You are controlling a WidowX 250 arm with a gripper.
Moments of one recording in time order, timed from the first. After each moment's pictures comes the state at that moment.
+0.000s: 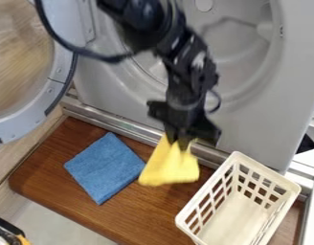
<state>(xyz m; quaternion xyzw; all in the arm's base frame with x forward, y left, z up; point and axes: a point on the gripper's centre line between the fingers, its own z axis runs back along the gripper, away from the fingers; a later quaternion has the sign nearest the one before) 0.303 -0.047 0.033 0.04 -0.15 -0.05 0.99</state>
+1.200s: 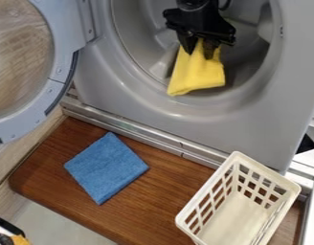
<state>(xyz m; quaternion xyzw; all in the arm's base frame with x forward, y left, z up) 0.411 -0.020 0.102 0.01 -0.28 -0.04 0.96</state>
